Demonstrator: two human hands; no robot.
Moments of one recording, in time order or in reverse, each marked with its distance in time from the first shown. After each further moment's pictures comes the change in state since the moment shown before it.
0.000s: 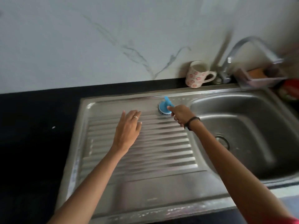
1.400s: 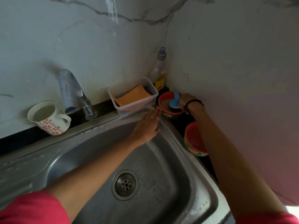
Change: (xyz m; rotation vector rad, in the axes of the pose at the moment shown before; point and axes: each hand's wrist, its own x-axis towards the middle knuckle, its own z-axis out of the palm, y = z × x) left_hand 0.259 0.483 0.214 -0.102 -0.412 0.552; right_hand 0.077 0.233 -0.472 -0.009 0.369 0.371
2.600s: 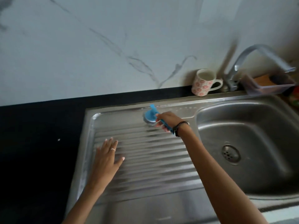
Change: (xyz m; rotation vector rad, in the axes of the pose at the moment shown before) left_hand -0.620 -0.252 -0.078 -0.097 0.123 -0.824; right_hand -0.339 -0.207 0.429 0.200 -0.559 -0.207
